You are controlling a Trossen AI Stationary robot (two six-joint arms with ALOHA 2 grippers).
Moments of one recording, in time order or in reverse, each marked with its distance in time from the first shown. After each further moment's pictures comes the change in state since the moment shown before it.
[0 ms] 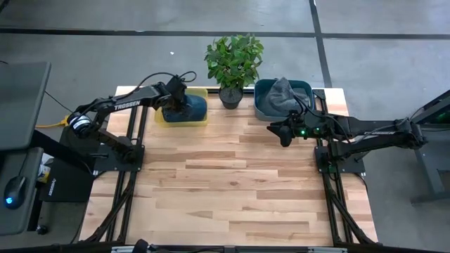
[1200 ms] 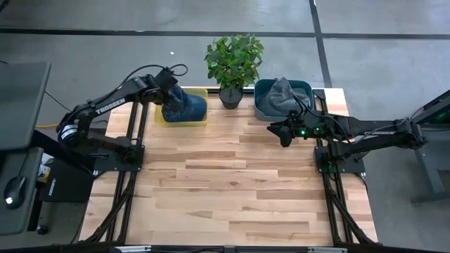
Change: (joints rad) left arm 0.000 -0.151 0.189 -0.410 -0.185 0.026; right arm 0.000 0.000 0.000 -0.006 -0.003 -0.004
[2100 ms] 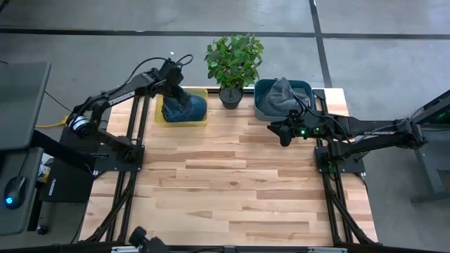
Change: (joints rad) left arm 0.086 0.128 0.000 0.300 0.230 0.180; right arm 0.000 0.000 0.000 0.000 0.024 0.001
